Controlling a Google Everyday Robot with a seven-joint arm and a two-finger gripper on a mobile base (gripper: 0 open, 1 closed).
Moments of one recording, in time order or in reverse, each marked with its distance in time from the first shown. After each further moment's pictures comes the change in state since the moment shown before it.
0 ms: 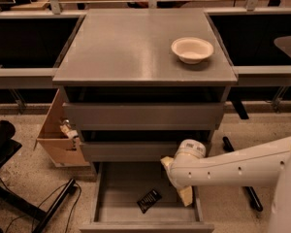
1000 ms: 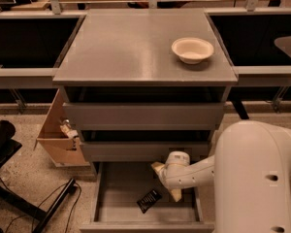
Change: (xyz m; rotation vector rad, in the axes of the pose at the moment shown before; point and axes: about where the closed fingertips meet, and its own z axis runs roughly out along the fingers) arm -0.008 -0.029 0.149 0.069 -0.037 -0.140
